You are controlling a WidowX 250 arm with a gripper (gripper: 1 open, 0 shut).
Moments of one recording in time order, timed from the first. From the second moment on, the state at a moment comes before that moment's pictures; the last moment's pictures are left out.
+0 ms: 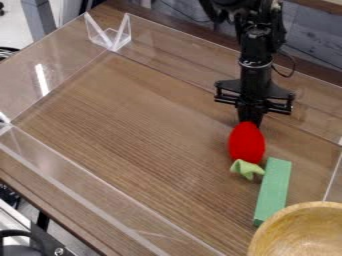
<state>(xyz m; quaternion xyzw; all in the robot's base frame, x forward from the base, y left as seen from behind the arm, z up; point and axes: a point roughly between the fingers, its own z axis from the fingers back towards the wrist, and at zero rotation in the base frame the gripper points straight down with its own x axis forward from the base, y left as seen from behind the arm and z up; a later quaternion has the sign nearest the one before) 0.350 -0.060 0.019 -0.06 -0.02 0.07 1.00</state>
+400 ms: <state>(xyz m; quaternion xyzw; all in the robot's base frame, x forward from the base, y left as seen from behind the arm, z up) 0.352 -0.075 0.019 -0.06 -0.01 0.05 1.00</state>
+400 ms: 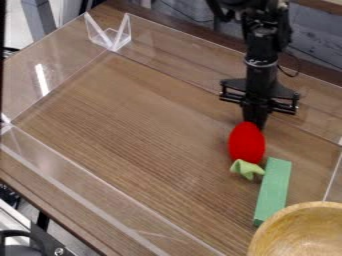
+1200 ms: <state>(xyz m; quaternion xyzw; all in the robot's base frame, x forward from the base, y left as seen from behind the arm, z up) 0.355 -0.094 0.021 -0.05 -0.01 0.07 1.00</state>
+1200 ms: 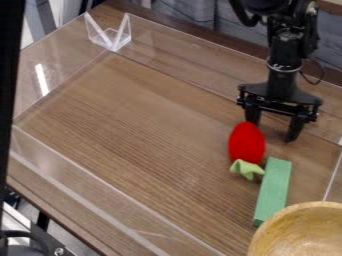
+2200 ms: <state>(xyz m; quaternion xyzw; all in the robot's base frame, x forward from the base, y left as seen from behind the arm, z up) 0.348 -0.110 0.023 -0.04 0.01 0.08 1.00</state>
